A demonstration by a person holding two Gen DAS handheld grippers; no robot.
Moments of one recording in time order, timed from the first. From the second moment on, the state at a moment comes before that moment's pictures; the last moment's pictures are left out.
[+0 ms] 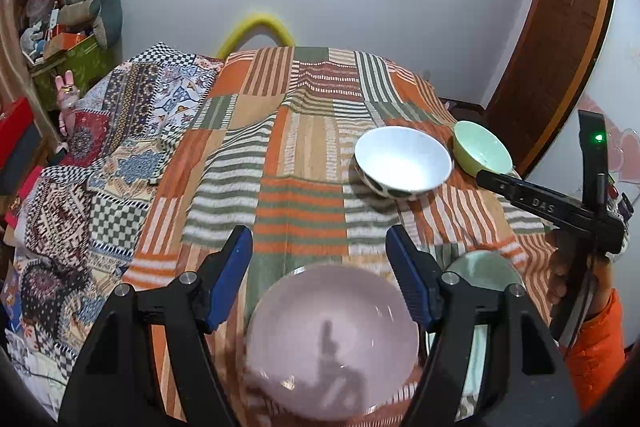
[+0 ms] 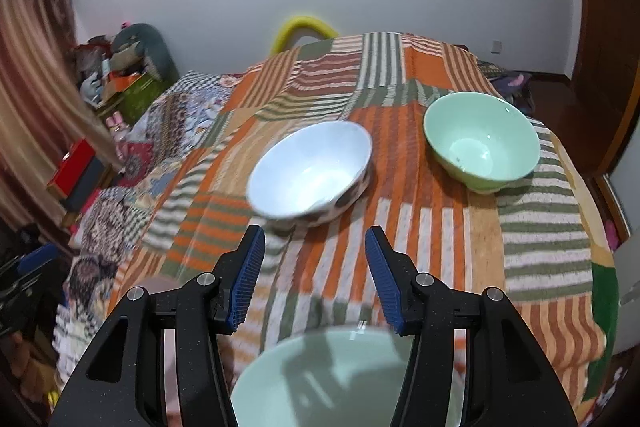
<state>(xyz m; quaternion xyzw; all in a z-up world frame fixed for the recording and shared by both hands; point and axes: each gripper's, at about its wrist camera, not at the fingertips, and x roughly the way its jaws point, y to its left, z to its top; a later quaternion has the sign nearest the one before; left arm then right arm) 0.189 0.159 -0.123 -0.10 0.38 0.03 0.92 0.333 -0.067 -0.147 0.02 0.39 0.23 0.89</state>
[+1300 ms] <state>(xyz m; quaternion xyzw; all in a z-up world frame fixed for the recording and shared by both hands) 0.336 0.161 -0.249 -0.14 0.53 -0.04 0.84 0.401 -0.027 -0.213 -0.01 0.49 0.34 0.81</state>
